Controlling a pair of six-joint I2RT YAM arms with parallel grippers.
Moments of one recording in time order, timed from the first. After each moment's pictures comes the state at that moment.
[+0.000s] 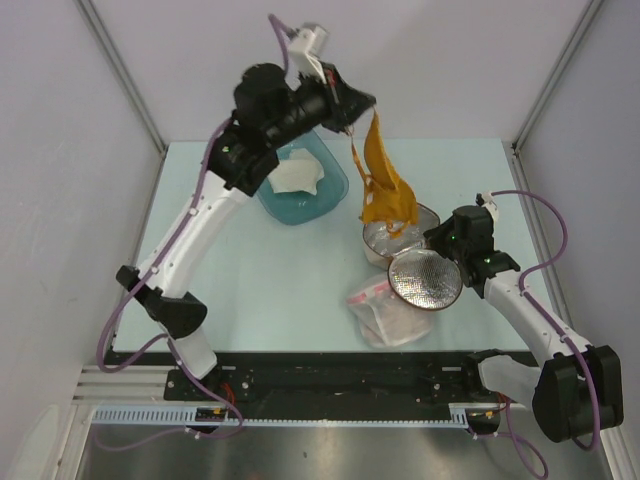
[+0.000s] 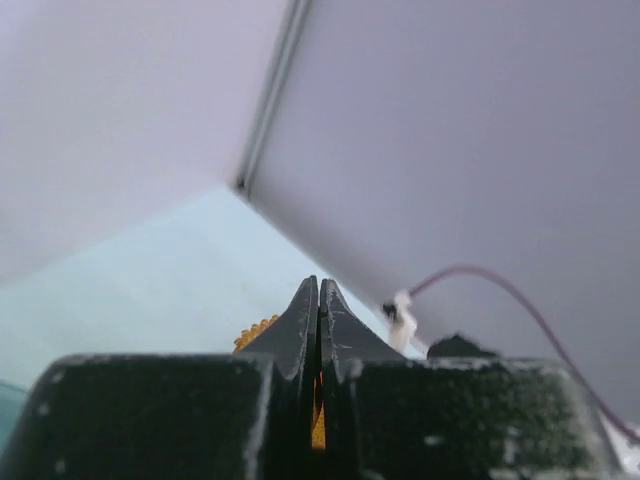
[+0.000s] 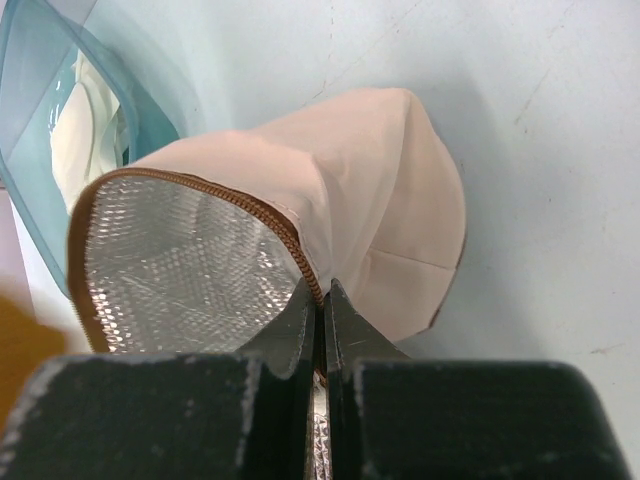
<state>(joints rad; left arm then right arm) -0.68 1.74 2.15 -0.37 0.26 -0.40 0.24 1.09 0.71 -0.19 0.10 0.87</state>
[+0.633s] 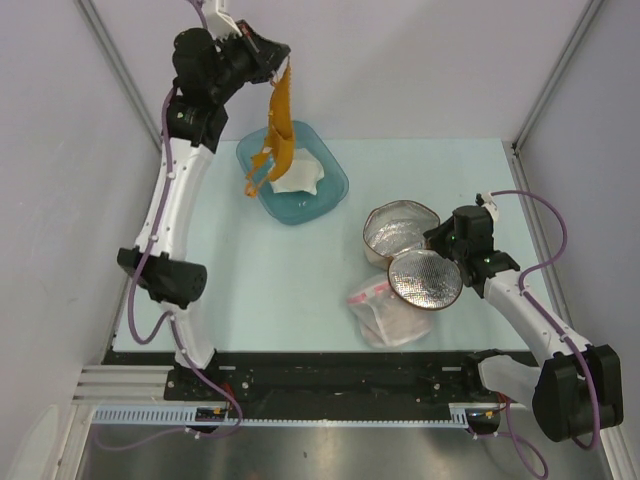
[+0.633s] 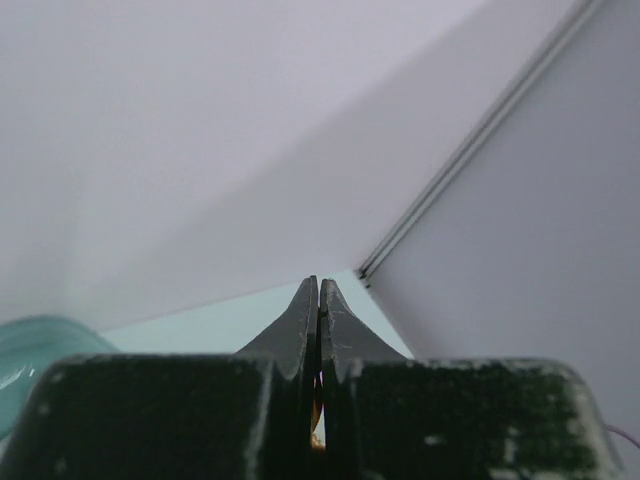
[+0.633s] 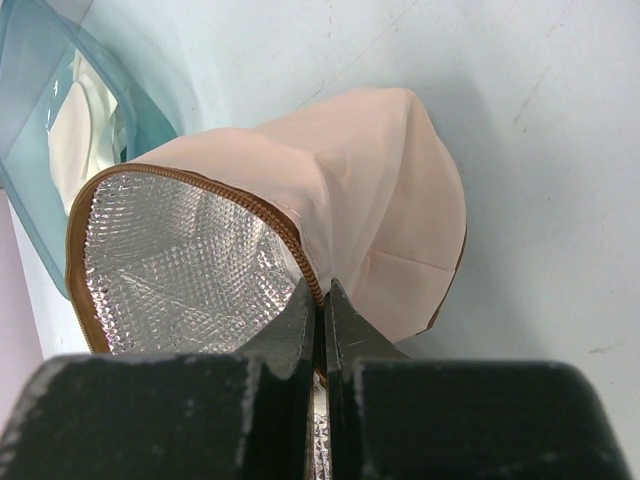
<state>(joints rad) -0.29 1.86 2.37 -0.33 0.29 -0.52 0.24 1.10 0.71 -0.19 0.10 0.87</state>
